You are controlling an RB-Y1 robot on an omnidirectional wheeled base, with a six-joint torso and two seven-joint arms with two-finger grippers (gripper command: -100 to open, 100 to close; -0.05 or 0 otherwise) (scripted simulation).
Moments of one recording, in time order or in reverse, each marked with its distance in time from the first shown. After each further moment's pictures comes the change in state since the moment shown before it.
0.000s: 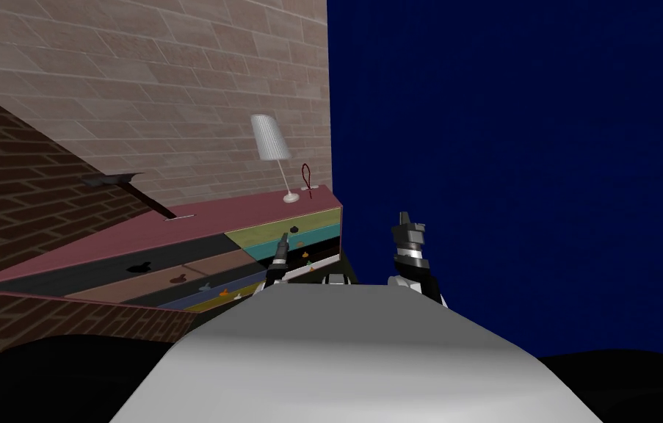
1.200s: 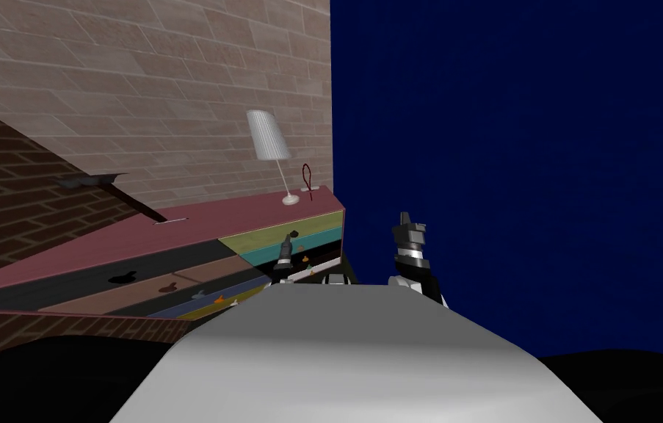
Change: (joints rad) left arm -0.013 -0.087 0.007 0.021 -0.003 0.002 -0.007; right arm 0.000 0.002 -0.007 0.001 -0.002 0.002 0.000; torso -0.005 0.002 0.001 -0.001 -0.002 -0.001
